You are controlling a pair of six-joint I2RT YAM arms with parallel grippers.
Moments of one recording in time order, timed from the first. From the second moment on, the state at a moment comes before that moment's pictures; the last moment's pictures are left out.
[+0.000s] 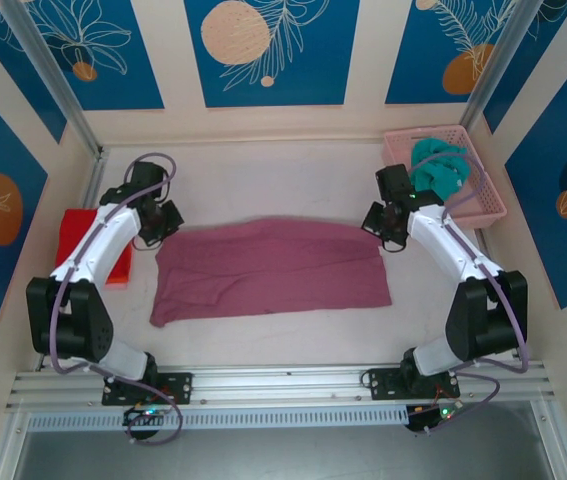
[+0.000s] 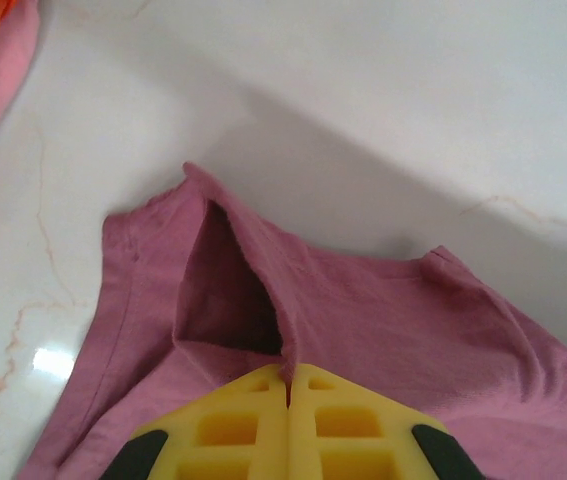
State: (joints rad) left arm -0.12 1.49 1.22 -0.90 -0.02 -0.65; right arm 0.20 1.46 1.15 -0.85 0.07 0.67
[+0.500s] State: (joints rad) left arm -0.15 1.28 1.08 -1.02 -0.04 -0.65; right arm 0.20 1.38 1.04 -0.88 0.07 0.68
